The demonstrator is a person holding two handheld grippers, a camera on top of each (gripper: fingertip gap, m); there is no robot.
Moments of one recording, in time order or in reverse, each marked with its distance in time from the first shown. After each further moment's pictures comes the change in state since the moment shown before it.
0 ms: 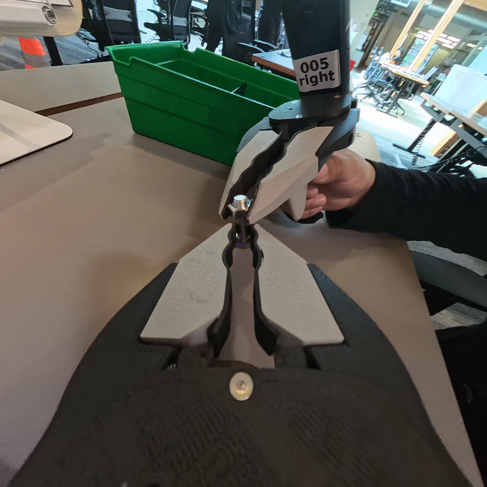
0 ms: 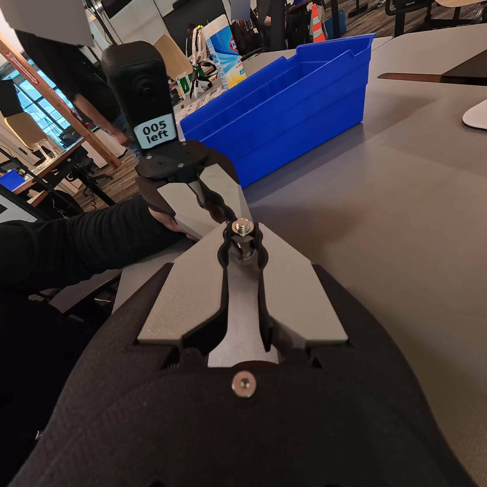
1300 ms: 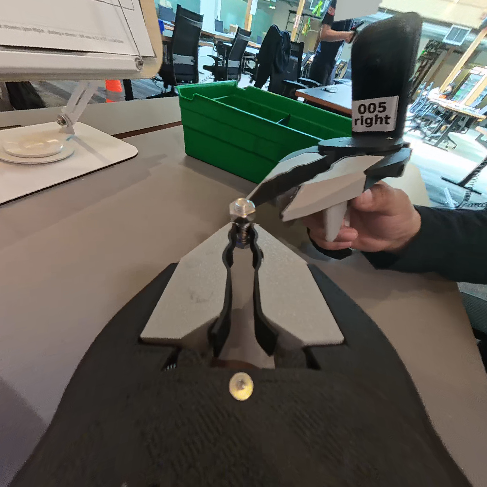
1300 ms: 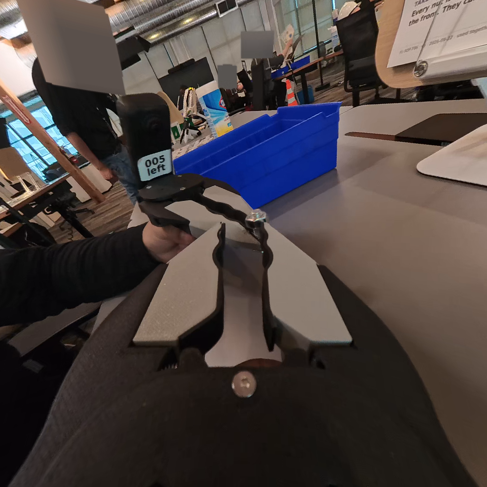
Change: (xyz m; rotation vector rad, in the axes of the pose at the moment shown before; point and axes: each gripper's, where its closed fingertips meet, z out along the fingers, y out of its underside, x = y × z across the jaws) left arm -0.029 -0.014 -0.006 0.102 -0.169 -0.015; right arm 0.002 -0.021 0.000 0.176 0.067 -0.052
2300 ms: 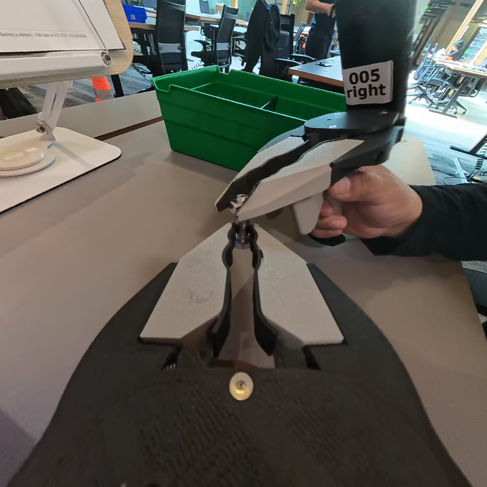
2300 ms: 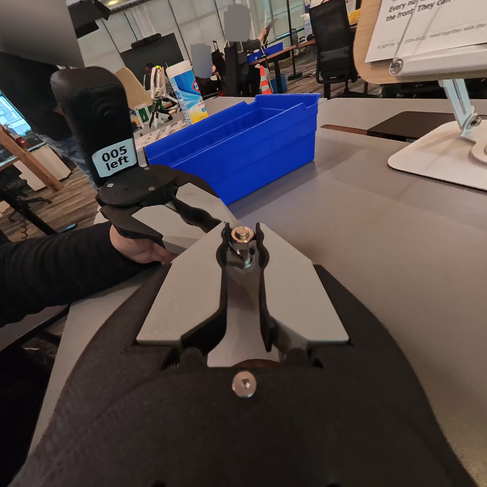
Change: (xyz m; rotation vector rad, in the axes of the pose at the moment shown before) left arm 0.017 0.007 0.006 -0.048 0.020 0.085; right arm 0.010 0.005 0.001 -0.047 0.108 -0.048
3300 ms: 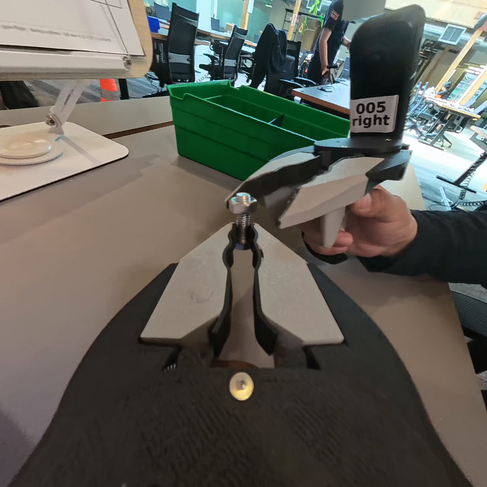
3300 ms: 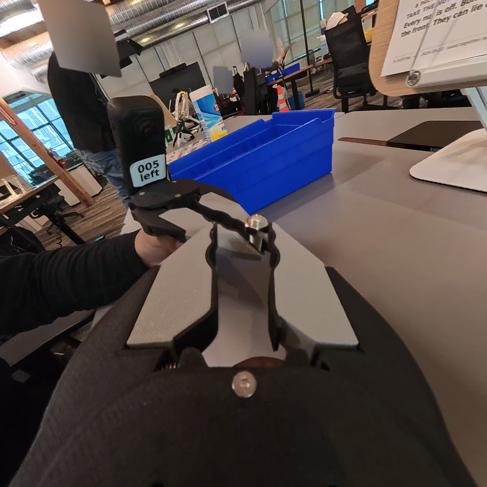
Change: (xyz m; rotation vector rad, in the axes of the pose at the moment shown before) left arm -0.007 -0.006 -0.004 0.047 -0.007 -0.085; right arm -0.013 -0.009 0.000 0.063 -0.077 0.038
